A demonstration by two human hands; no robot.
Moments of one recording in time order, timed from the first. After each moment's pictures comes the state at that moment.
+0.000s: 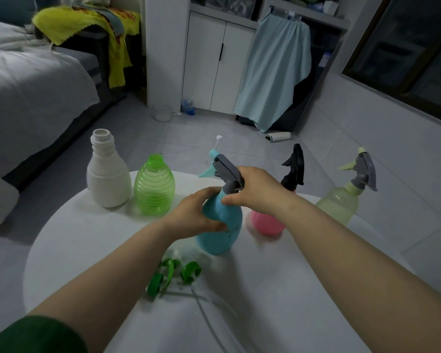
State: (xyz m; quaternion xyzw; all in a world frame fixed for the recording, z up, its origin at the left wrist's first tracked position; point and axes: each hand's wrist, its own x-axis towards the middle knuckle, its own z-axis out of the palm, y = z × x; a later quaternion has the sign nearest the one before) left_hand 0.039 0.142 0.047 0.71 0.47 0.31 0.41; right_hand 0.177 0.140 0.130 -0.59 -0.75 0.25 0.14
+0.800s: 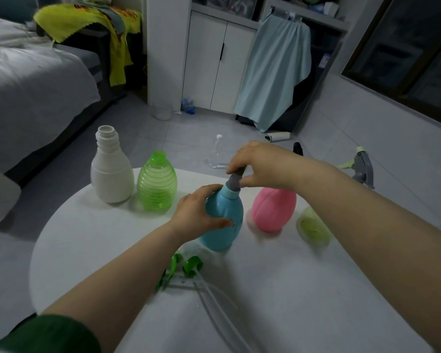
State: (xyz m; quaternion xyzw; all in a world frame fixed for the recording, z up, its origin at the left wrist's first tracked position) left_hand 0.047 0.129 0.044 0.70 0.51 0.36 0.34; right_hand 0.178 0.148 0.173 -0.48 -0.87 0.04 -0.06
